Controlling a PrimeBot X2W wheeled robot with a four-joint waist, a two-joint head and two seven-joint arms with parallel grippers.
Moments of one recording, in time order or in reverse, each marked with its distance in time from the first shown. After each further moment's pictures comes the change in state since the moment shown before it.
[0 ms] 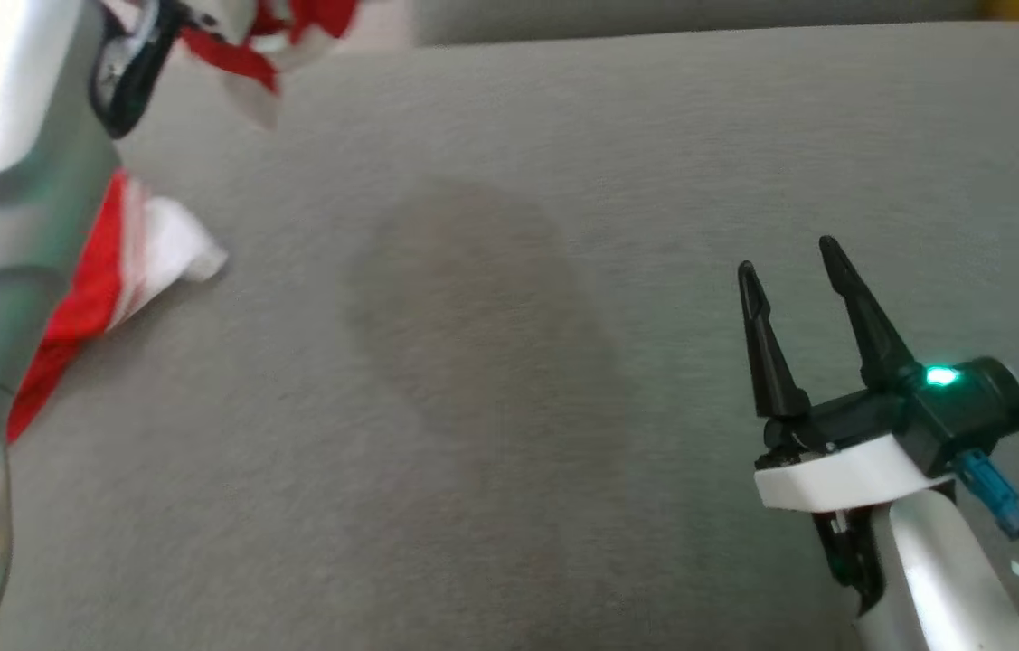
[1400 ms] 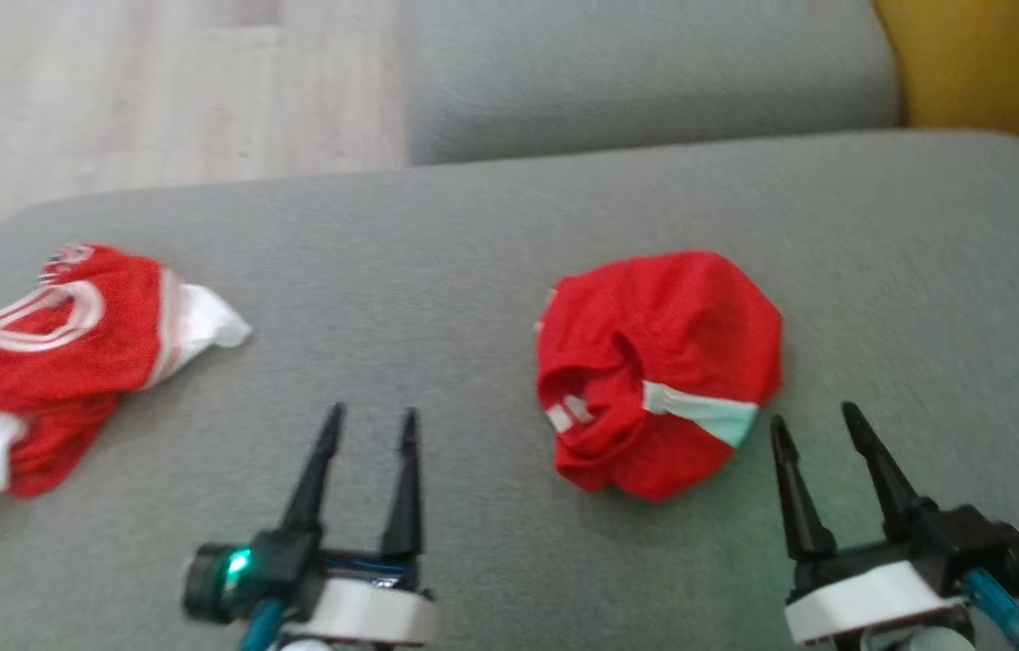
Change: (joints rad) left arm 1.245 -0.229 0.281 -0.576 0.273 0.345 -0.198; right arm 0.235 0.015 -0.063 0.062 0.030 0.000 0.003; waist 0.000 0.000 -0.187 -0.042
